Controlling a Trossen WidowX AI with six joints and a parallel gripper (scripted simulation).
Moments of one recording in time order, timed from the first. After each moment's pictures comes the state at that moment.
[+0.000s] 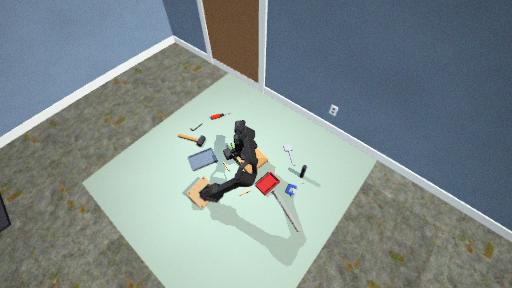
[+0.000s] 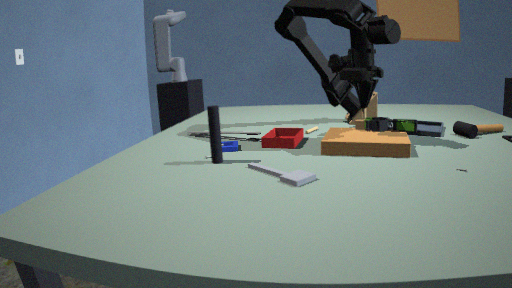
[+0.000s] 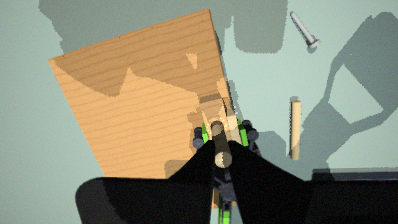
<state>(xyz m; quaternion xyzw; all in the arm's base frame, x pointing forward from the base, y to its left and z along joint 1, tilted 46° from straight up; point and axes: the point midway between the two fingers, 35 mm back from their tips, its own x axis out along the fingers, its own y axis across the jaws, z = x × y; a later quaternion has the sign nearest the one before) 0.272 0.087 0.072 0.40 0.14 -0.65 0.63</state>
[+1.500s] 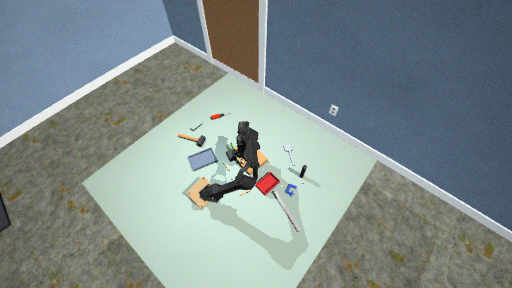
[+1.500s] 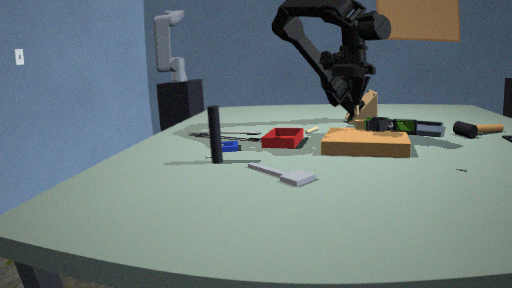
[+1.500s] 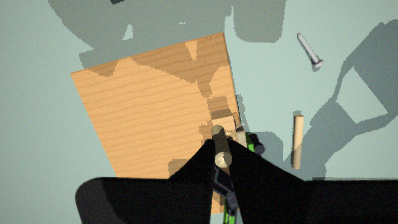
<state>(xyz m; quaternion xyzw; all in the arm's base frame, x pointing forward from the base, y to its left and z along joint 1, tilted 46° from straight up) 0.275 0.079 0.092 0.40 0.15 -0.64 0.64</state>
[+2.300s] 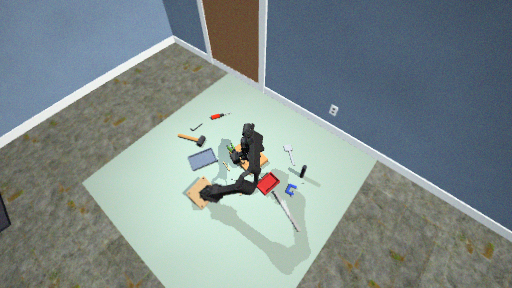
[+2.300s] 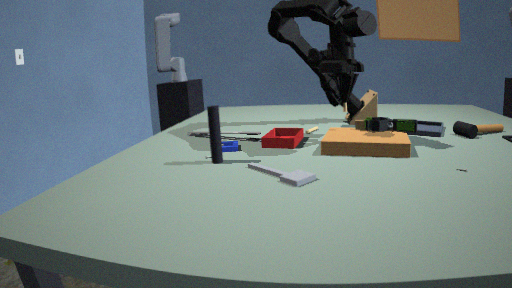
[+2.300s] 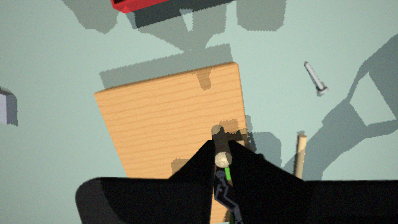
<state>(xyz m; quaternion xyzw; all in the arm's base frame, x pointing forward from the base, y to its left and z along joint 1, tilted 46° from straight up) 0.277 0.064 0.118 0.39 0.16 -0.63 0.65</state>
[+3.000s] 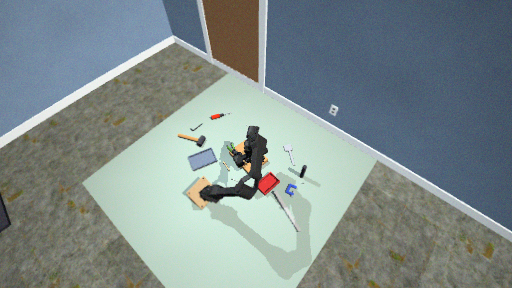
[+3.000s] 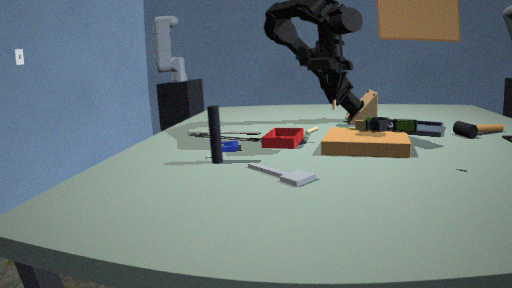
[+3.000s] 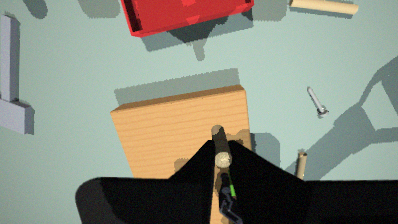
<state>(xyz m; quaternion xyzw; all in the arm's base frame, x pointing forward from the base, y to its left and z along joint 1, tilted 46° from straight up) 0.277 0.048 0.142 0.39 0.17 -0.63 0.66</state>
